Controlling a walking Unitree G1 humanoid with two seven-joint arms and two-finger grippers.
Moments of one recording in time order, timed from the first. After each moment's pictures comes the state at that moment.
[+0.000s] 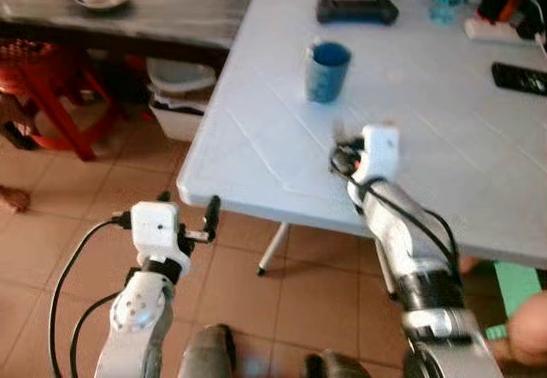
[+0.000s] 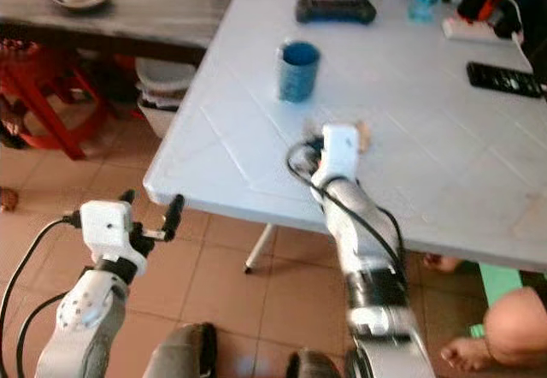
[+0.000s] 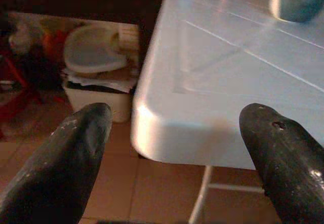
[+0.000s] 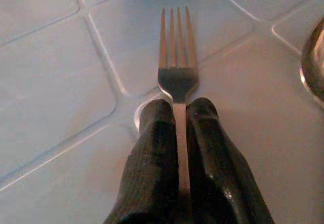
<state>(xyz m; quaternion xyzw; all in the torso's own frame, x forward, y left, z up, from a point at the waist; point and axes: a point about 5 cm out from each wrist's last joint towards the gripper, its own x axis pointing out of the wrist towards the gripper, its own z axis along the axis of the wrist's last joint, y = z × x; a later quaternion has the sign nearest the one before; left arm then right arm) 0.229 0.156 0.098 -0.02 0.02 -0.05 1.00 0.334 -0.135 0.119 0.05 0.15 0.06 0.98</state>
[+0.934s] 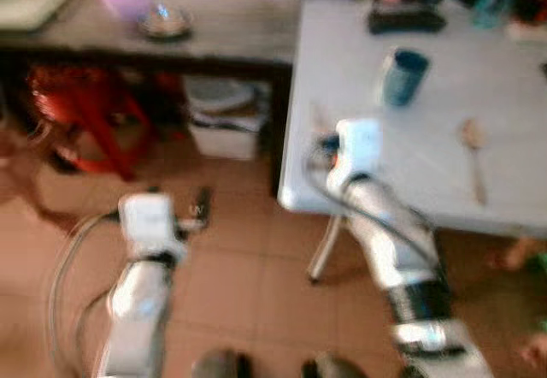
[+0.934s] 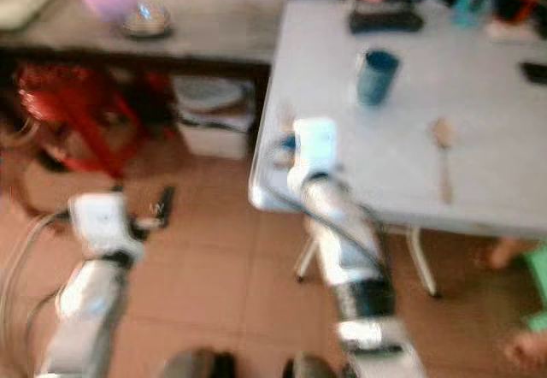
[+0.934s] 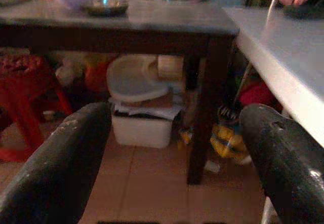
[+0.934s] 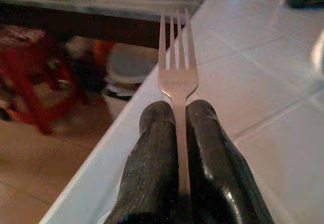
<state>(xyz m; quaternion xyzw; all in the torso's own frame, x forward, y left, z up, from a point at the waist) 0.245 0.148 0.102 -0.02 -0.02 -0.04 1.00 0.331 -0.118 0.142 -0.01 0.05 0.09 0.99</state>
